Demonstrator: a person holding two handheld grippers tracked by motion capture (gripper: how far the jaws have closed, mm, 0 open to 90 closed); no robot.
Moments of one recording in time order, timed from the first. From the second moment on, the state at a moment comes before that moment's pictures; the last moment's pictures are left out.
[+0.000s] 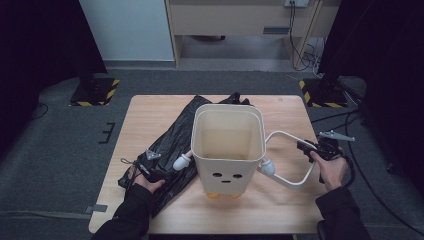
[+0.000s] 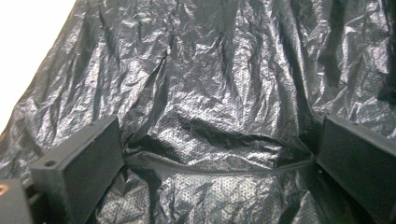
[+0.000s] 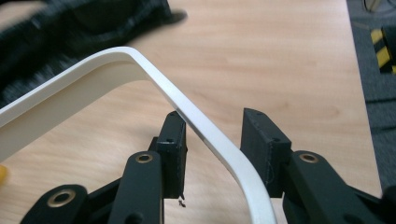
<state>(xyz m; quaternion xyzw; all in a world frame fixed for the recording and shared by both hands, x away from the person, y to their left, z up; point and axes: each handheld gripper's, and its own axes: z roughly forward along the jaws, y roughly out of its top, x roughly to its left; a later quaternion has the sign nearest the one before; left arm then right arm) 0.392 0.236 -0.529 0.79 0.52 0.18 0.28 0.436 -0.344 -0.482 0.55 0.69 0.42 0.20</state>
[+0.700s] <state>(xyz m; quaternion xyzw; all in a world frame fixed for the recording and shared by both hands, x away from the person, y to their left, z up) 0.390 0.258 -0.519 0.77 0.55 0.18 0.27 0.436 -0.358 -0.518 0.58 0.72 0.34 0.18</state>
